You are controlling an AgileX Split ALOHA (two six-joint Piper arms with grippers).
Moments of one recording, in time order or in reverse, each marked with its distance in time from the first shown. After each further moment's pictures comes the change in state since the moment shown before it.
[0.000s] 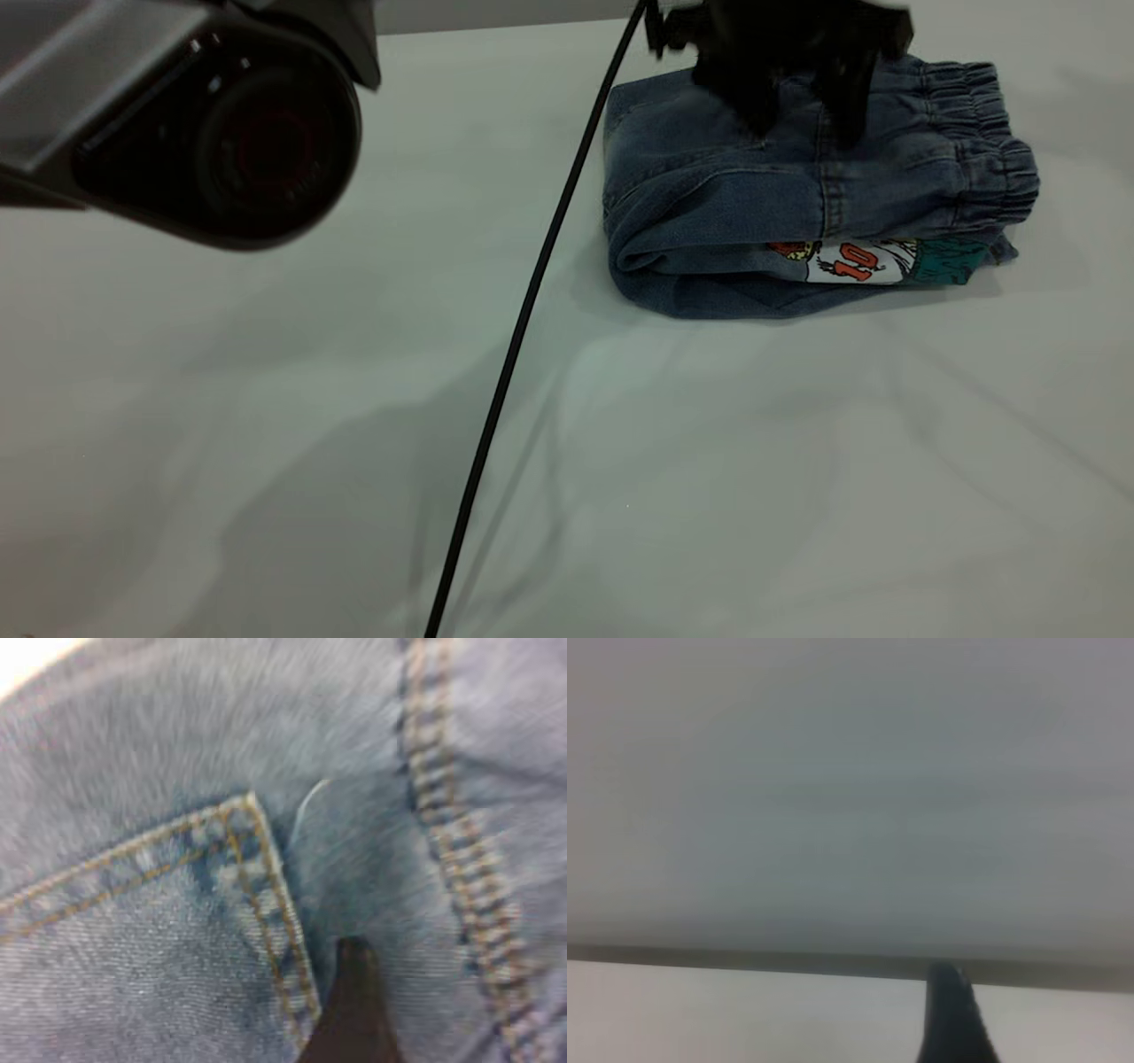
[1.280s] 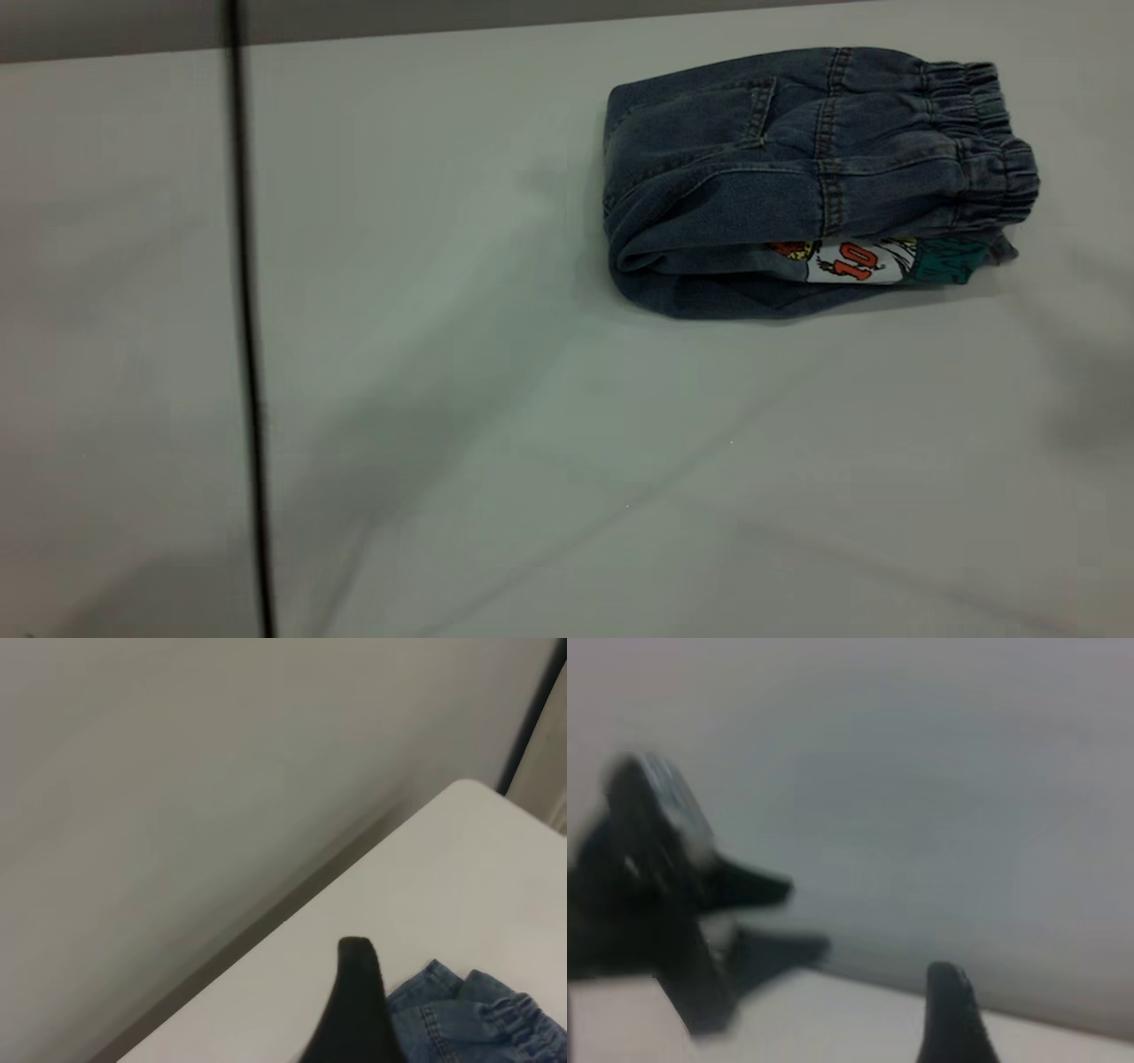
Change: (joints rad) left arm 0.000 -0.784 0.166 0.298 -0.003 0.095; right arm 0.121 -0.570 0.370 0.080 0.000 -0.030
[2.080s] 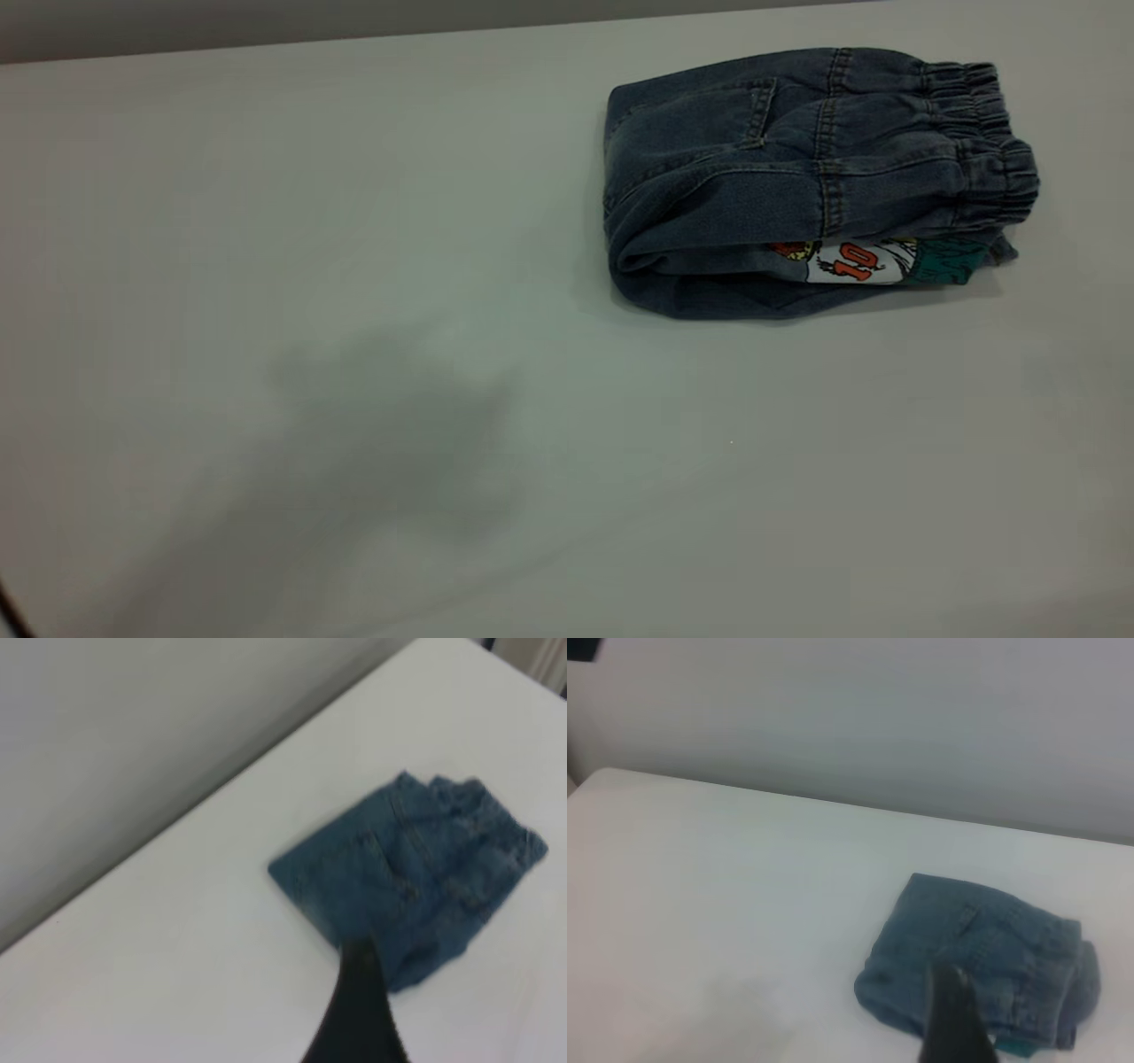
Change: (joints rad) left arm 0.000 -0.729 0.891 -0.006 -0.003 -0.005; right arm 0.000 -0.781 0.875 0.004 0.001 -0.053
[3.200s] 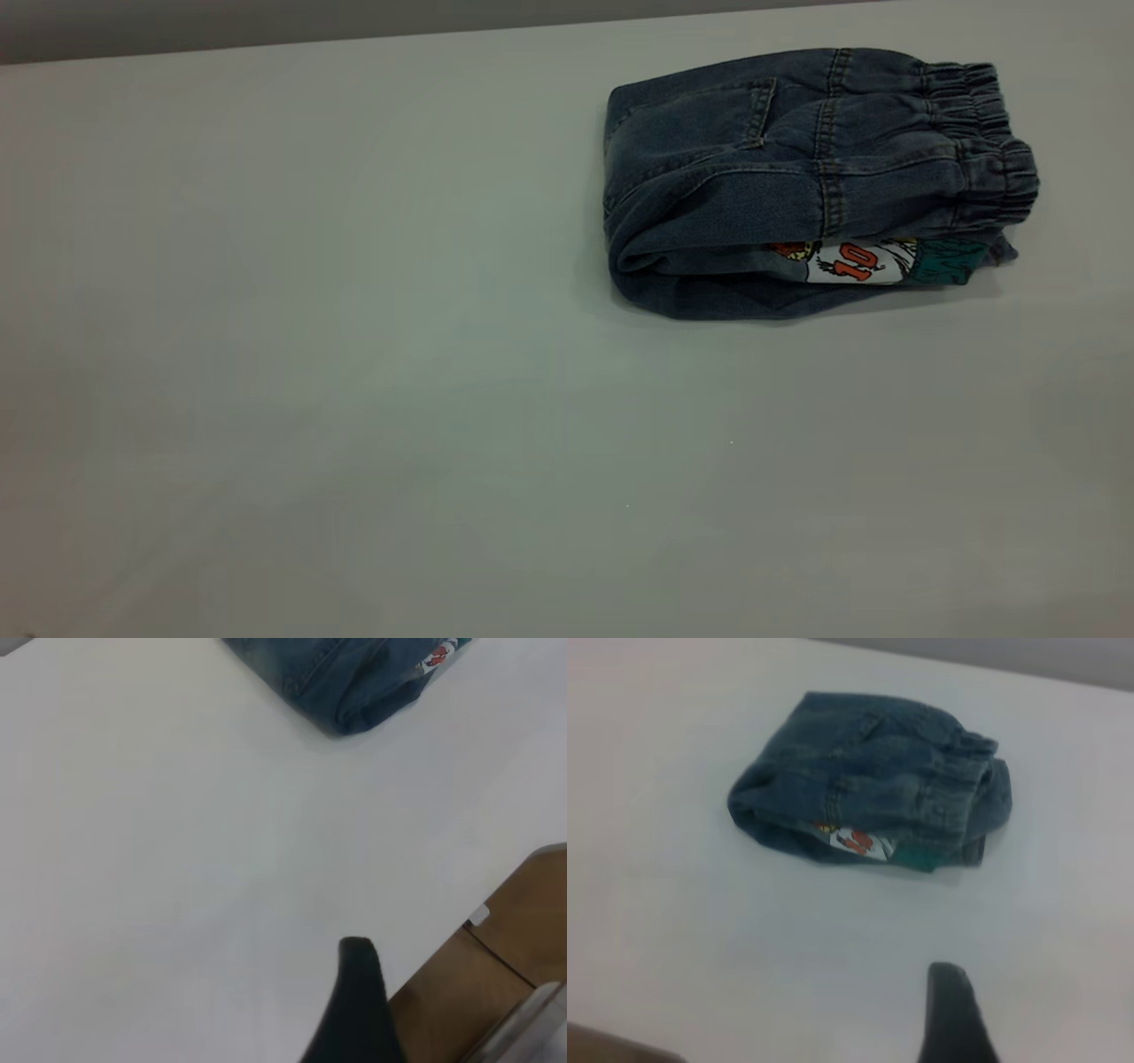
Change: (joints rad) left arm 0.000 -1.023 1.033 -0.051 0.003 -0.028; right arm 0.017 -0.514 0.669 -0.194 -0.069 -0.047
